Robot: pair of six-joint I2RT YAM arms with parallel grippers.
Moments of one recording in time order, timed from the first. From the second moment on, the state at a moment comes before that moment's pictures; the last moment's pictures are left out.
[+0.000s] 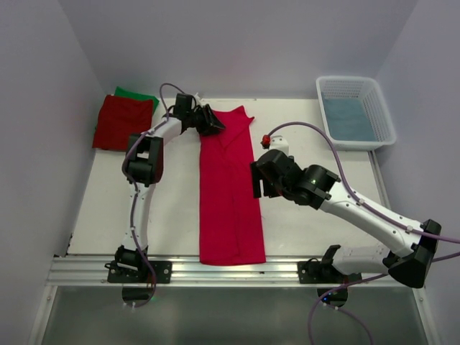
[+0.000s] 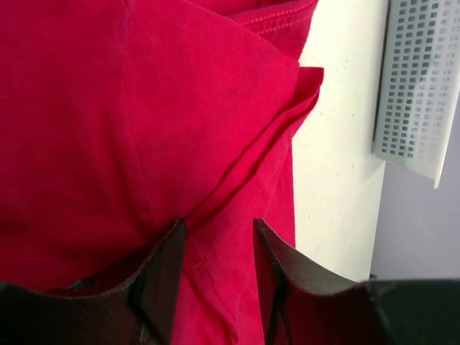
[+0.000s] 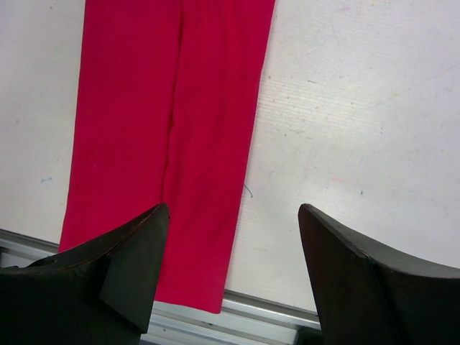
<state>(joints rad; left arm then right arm) -0.21 2.51 1.97 -0.17 0.66 -0.69 0.94 1.23 1.22 -0.90 0.43 0.61</state>
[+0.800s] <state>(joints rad) -0.21 2.46 1.94 -0.24 0.60 -0.65 0.92 1.22 1.21 -0.90 0.43 0.61</state>
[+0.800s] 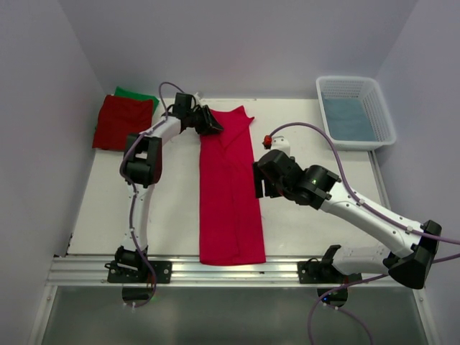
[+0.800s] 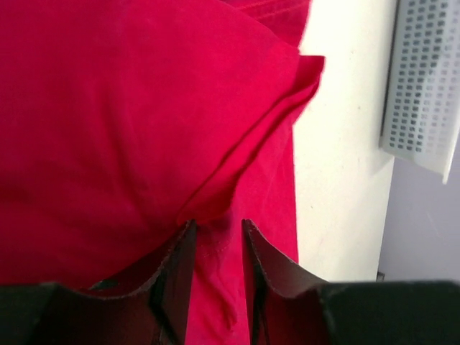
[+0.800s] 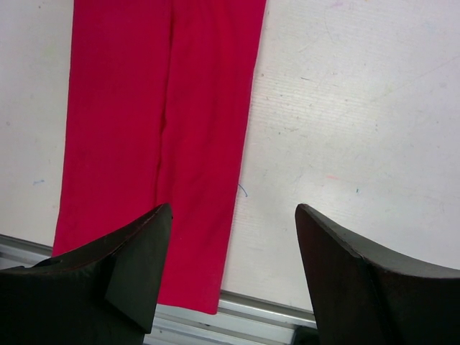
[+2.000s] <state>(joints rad) -0.32 2.47 1.88 -0.13 0.77 -0.69 0.89 1.18 1.15 -0.90 0.44 0.61</state>
